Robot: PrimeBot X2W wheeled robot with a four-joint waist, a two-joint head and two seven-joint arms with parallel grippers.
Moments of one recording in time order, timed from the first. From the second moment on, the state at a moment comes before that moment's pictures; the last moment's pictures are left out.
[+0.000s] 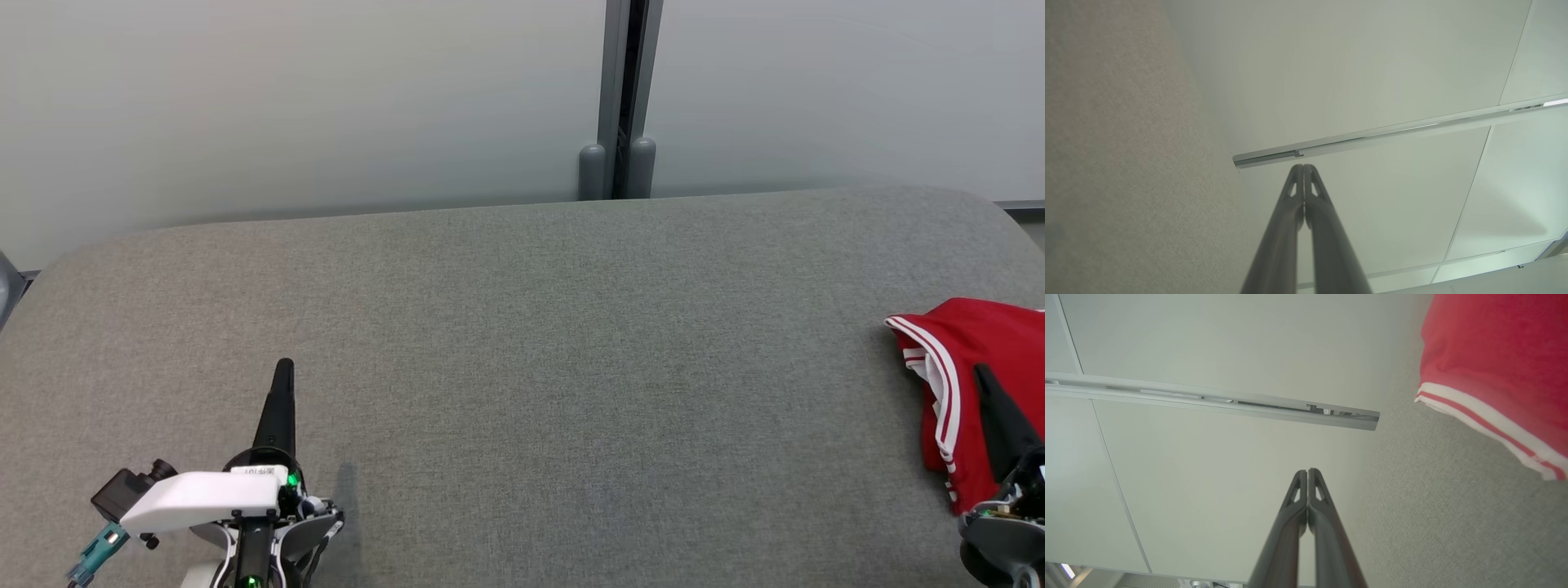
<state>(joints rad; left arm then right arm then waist) -0.14 0.07 -0.13 0.28 -1.56 -0.11 -0.11 -0.15 -0.07 -0.33 0.29 1.48 0.13 0.29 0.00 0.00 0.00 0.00</state>
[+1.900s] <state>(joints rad) -0.17 0.05 -0.14 0.30 -1.65 -0.13 -0.10 -0.17 -0.07 -0.36 0.31 1.58 0.13 0.32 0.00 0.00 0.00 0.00</state>
